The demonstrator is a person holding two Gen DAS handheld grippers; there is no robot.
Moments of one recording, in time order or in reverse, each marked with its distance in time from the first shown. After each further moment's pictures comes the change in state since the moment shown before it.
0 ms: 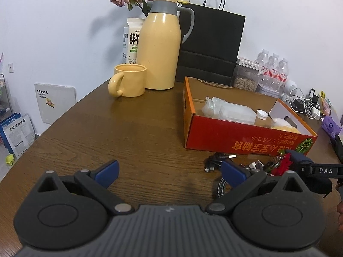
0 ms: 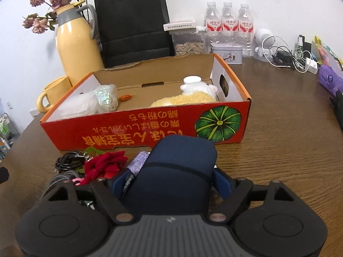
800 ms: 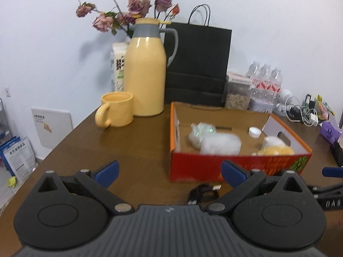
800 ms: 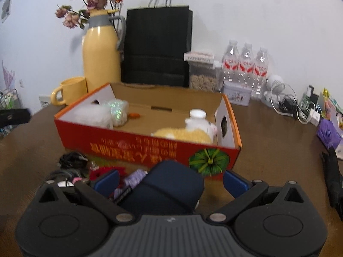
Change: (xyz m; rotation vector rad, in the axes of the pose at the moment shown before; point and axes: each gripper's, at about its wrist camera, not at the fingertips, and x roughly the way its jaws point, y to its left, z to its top) left arm 0.000 -0.036 0.030 0.066 -0.082 0.014; right arm -0.027 0.005 0.010 -0.215 -0.092 -0.035
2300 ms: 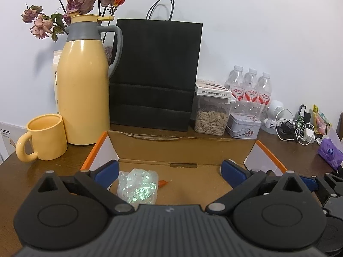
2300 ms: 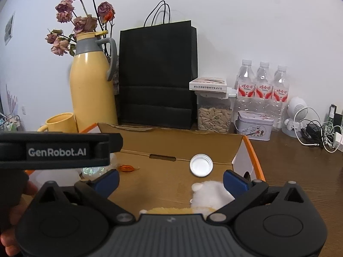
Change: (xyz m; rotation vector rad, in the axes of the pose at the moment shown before) left arm 0.140 -0.108 0.057 0.013 -0.062 -0.091; right arm 0.096 -0.014 0.068 0.017 -0.190 0.079
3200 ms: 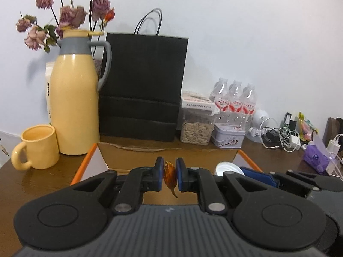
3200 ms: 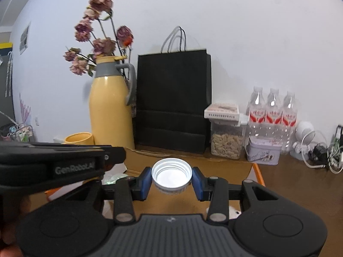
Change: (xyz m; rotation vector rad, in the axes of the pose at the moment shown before) left arm -0.014 -0.008 0.005 0.004 -0.043 -0.066; right arm -0.017 0.011 0.014 -0.020 -0.091 0.070
